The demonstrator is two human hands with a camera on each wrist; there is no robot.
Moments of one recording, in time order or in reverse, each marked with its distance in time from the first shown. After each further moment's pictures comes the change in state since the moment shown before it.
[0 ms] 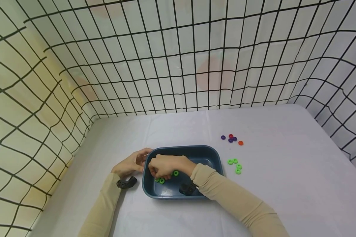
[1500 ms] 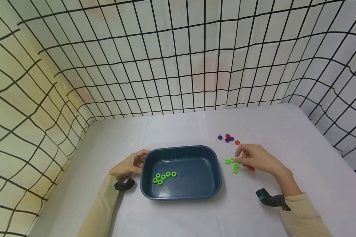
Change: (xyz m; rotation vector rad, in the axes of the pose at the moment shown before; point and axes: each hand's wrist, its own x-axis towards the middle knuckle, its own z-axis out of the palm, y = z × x) left_hand -0.003 0.002 0.003 -0.002 0.043 -0.030; right_hand -0.254 0.110 -0.004 0.151 0.619 0.303
